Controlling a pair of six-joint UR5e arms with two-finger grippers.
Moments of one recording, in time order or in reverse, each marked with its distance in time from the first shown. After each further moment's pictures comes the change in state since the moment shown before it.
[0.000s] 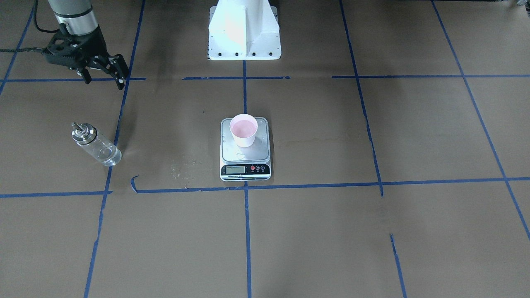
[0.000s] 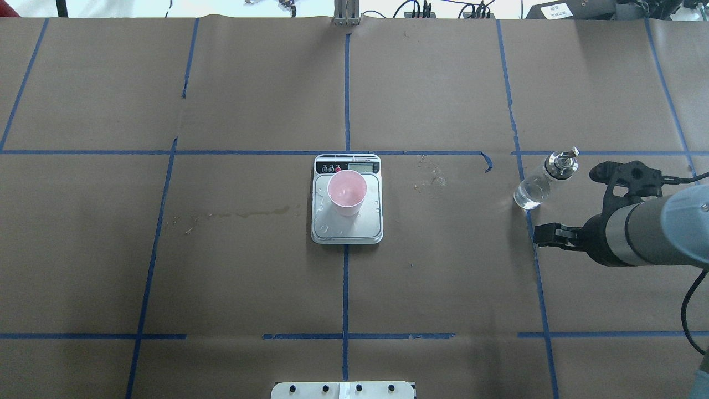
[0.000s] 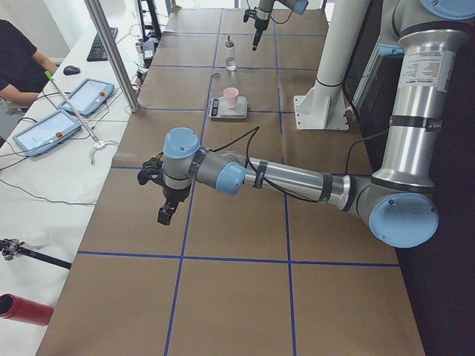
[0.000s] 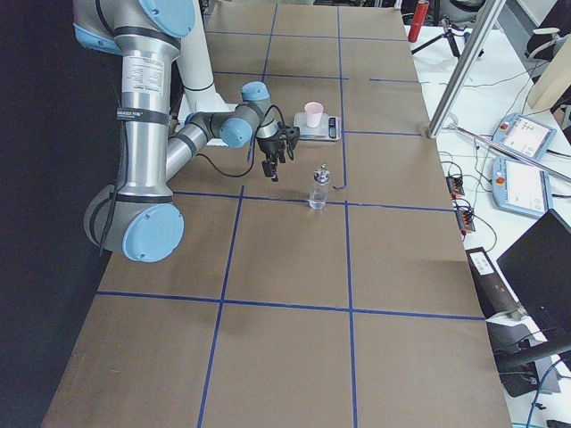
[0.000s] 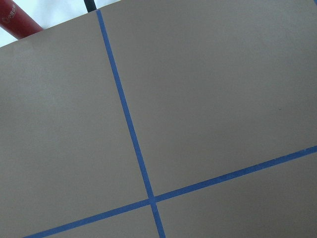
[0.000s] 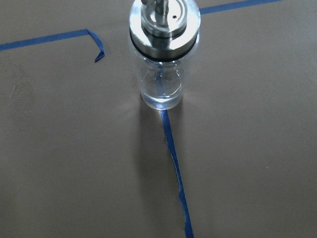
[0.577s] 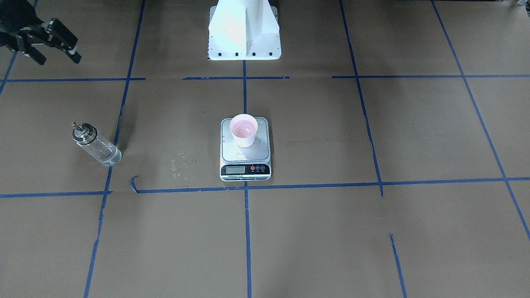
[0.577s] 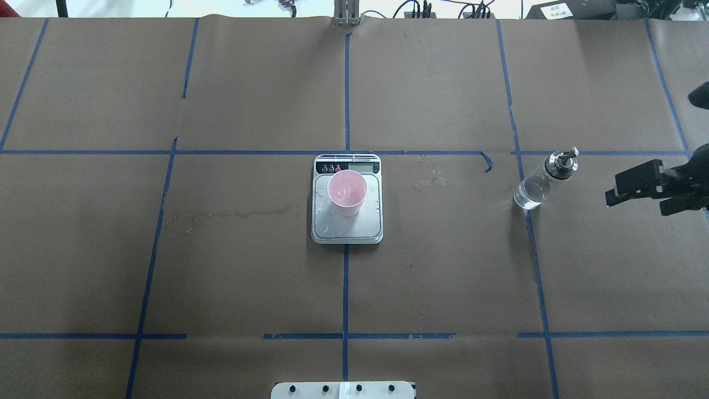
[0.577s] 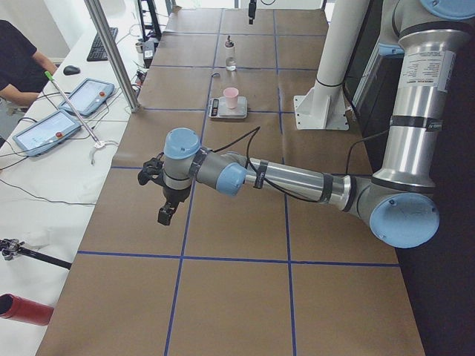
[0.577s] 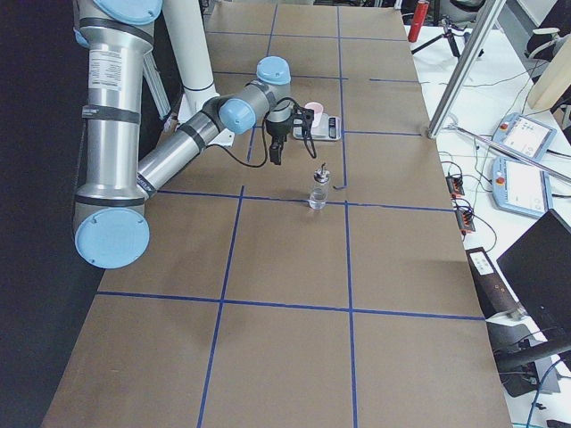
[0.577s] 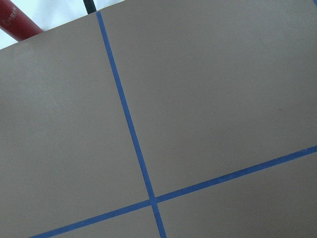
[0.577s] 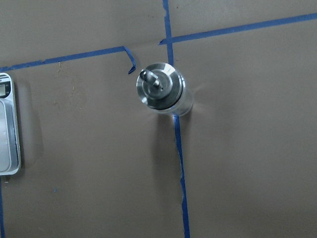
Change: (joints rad) left arm 0.000 0.002 -0.001 -0.003 0.001 0.000; right arm 0.495 0.001 -0.024 -0.042 0.544 -0.465
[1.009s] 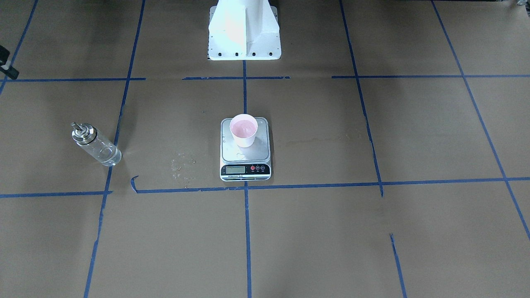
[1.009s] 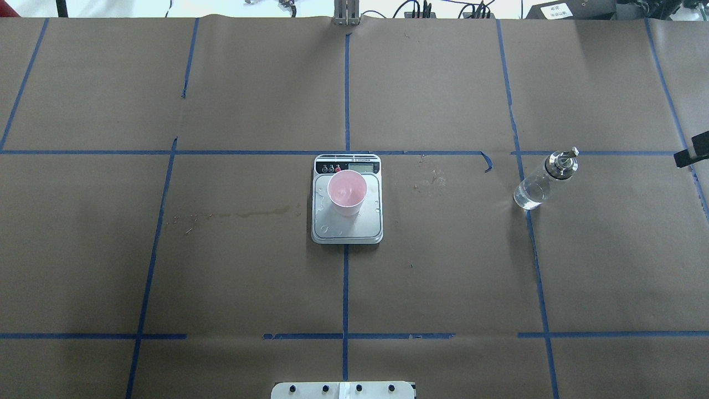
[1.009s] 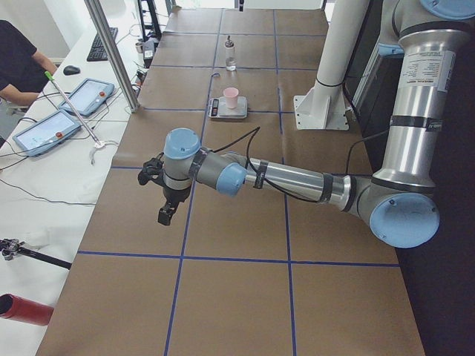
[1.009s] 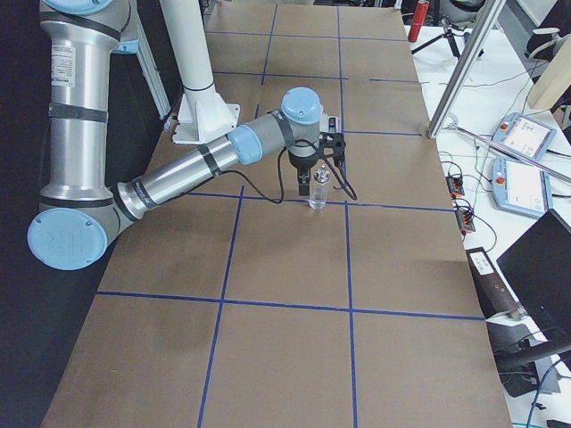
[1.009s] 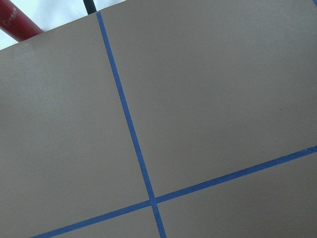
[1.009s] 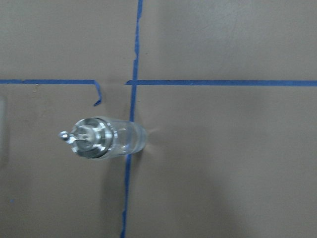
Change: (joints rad) left arm 0.000 0.000 0.004 0.000 0.000 0.000; right arm 0.255 -0.006 -0.201 -0.001 0.105 -0.471
